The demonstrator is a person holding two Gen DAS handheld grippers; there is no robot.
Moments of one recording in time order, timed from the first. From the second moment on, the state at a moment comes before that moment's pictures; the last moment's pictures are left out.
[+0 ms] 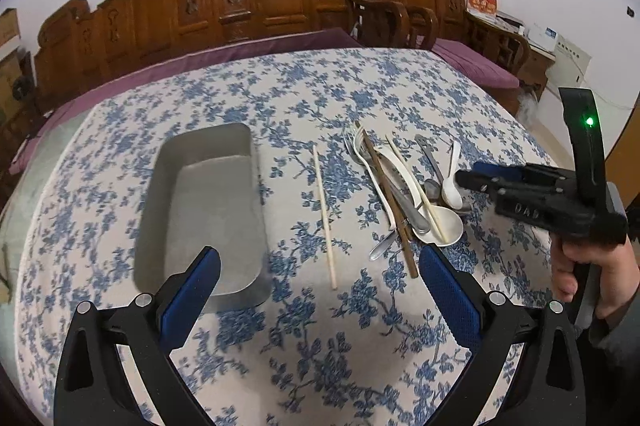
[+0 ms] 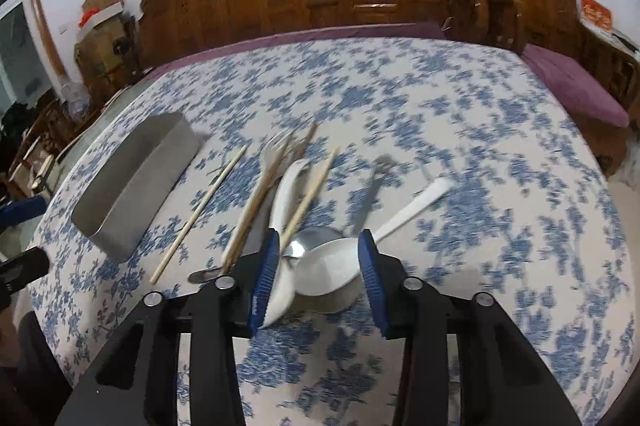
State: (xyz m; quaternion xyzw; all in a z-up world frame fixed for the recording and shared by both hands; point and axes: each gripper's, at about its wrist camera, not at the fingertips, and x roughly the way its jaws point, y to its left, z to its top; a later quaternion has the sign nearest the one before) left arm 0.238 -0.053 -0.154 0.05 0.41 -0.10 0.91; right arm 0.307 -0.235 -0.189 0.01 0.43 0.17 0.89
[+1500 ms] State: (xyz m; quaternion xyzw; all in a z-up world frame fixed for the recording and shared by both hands) left arm 0.326 -0.096 -0.231 0.07 0.51 -0.10 0.85; right arm 0.308 -0.246 -0.186 0.02 0.42 0.15 0.89
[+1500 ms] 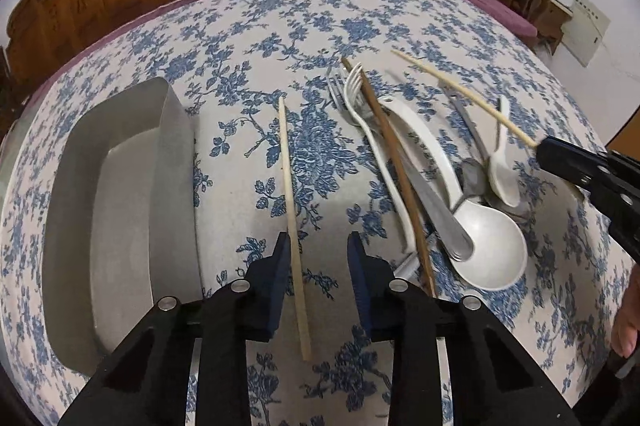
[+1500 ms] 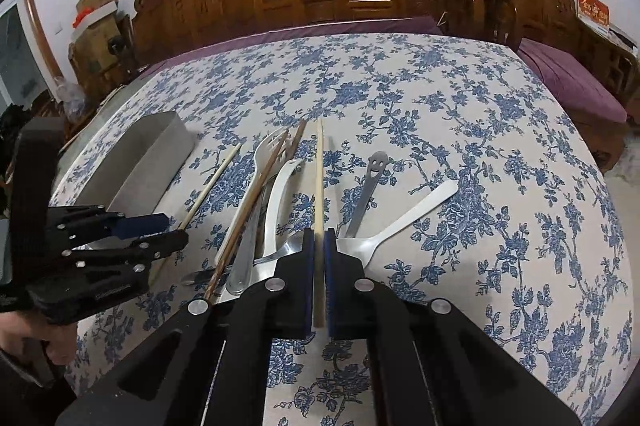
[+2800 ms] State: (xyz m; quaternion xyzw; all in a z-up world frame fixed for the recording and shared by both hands) left arm 0.302 -0.019 -0.155 0.04 0.47 -0.09 0.87; right arm 0.262 -0.179 -0.136 0.00 0.40 0.16 0.90
